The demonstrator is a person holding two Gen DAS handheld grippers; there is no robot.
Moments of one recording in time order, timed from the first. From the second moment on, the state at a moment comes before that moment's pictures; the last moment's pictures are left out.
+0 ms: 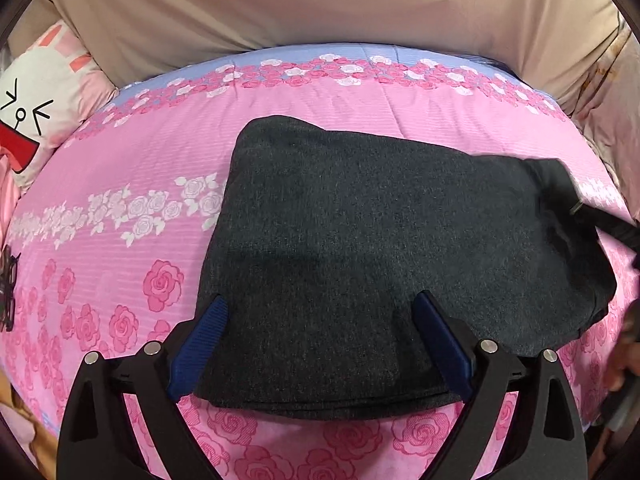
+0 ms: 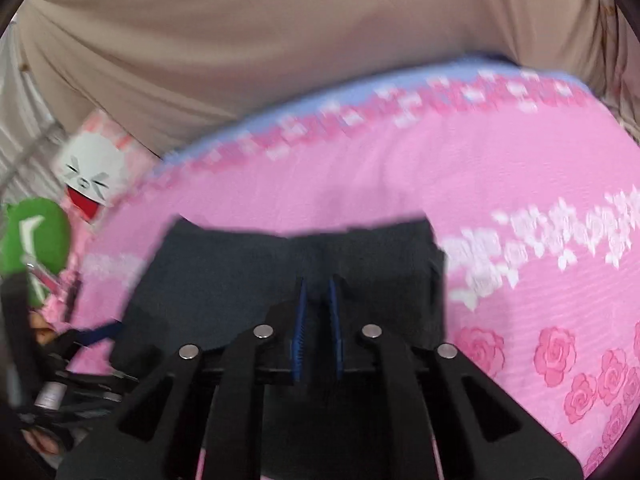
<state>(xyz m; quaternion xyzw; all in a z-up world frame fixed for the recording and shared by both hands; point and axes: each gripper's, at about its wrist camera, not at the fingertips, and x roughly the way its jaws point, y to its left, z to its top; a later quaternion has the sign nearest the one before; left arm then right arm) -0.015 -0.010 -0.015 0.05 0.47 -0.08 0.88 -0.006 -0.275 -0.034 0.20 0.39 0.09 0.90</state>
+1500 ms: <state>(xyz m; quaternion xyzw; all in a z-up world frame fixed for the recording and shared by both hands) -0.050 0.090 -0.032 -0.15 0.54 -0.20 0.80 -0.130 -0.275 -0.050 0.25 0.42 0.13 0.86</state>
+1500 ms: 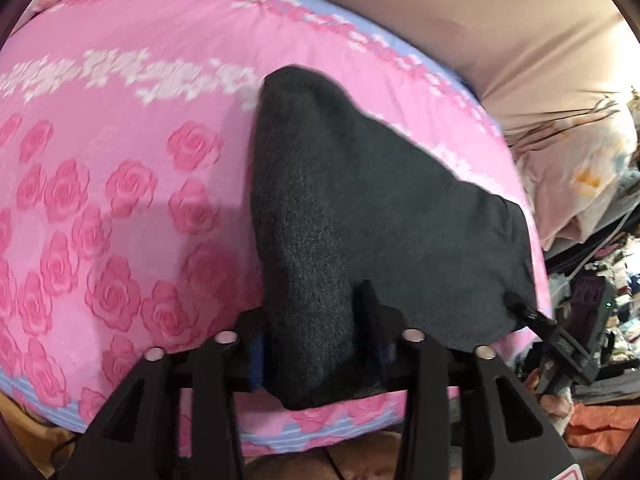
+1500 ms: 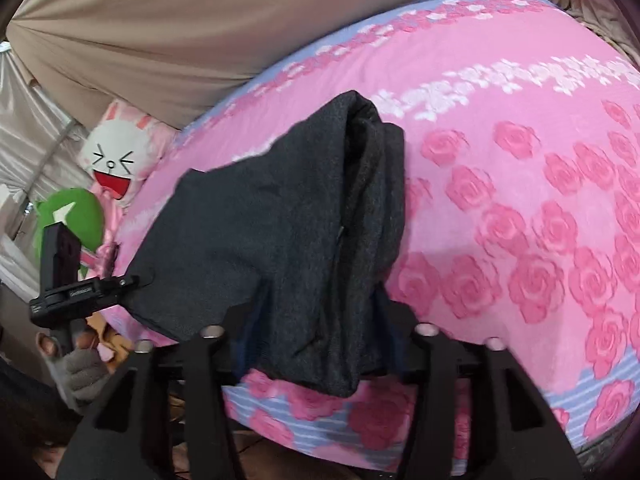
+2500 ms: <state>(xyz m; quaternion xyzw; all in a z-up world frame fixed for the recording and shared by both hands) -0.088 0.052 0.013 -0.06 0.50 -0.16 0.85 -0.147 -0.259 -0.023 0.25 0.36 0.16 0.88</state>
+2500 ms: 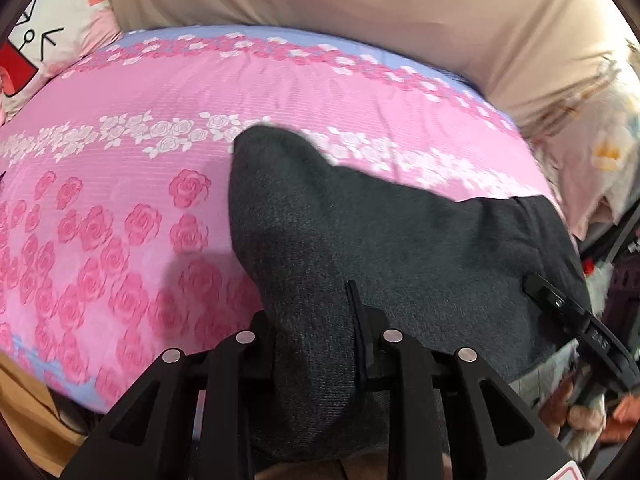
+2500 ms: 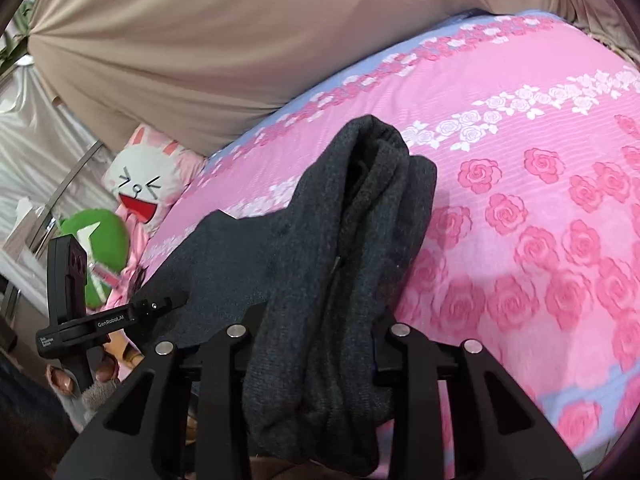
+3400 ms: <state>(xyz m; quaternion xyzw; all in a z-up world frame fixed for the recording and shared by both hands) -0.051 0.015 0.253 0.02 0.13 -0.14 0.98 -0.072 -0.248 0.198 0.15 0.05 0.19 0.97</state>
